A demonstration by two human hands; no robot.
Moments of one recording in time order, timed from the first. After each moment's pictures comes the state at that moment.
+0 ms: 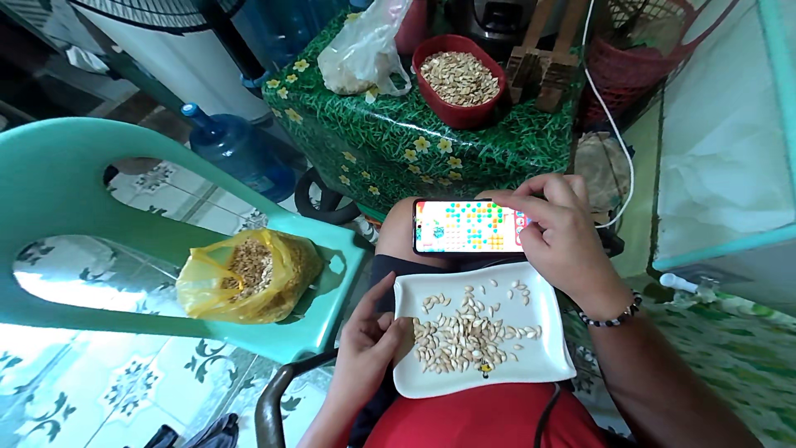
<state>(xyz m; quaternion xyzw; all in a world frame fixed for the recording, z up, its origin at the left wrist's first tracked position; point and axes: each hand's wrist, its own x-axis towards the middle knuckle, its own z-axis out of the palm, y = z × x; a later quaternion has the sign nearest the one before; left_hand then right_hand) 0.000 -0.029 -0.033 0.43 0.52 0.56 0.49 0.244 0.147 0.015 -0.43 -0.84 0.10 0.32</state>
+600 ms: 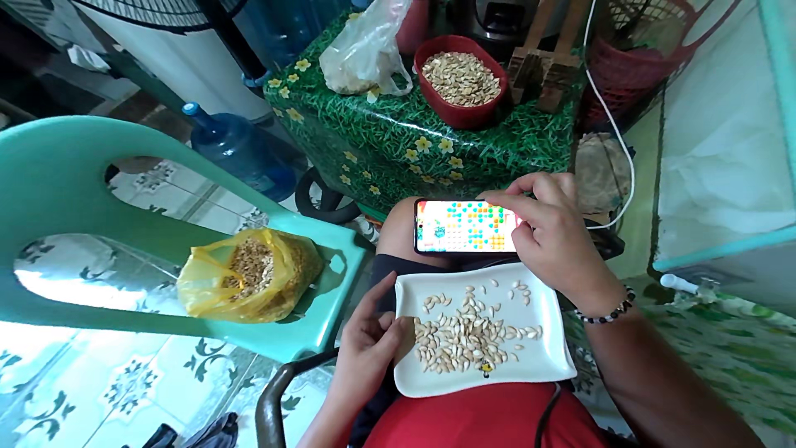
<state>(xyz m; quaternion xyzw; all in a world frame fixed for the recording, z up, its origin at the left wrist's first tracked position) 0.000 -0.029 -0.032 0.43 0.52 0.55 0.49 0.235 0.149 0.016 -0.42 -0.85 0.10 0.31</state>
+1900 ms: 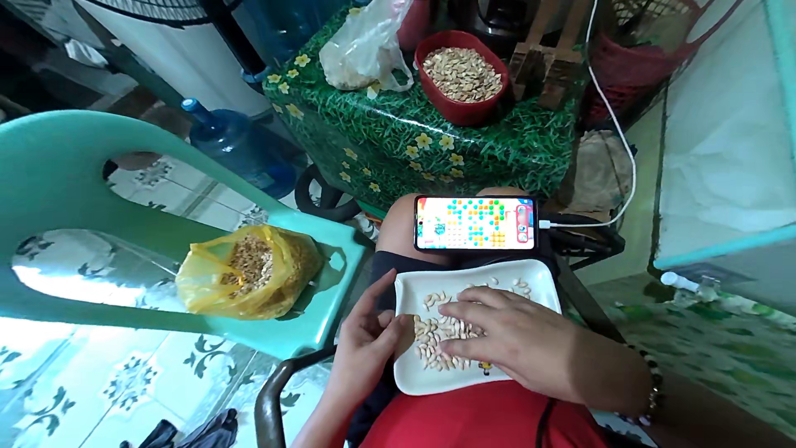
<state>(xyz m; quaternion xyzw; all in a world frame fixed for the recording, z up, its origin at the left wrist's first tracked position) -0.003 -0.030 -0.032 0.42 0.52 0.55 0.50 0.233 0.069 0.026 -0.13 -0.97 0.20 0.00</state>
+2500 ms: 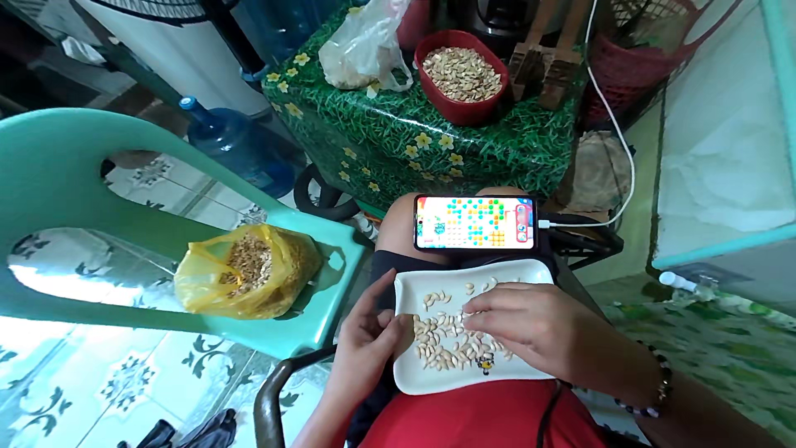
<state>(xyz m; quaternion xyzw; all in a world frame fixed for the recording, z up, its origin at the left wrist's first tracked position) -0.002 -0.031 -0.033 0.43 0.52 0.55 0.49 0.246 0.078 0.019 -0.13 -0.93 0.24 0.24</state>
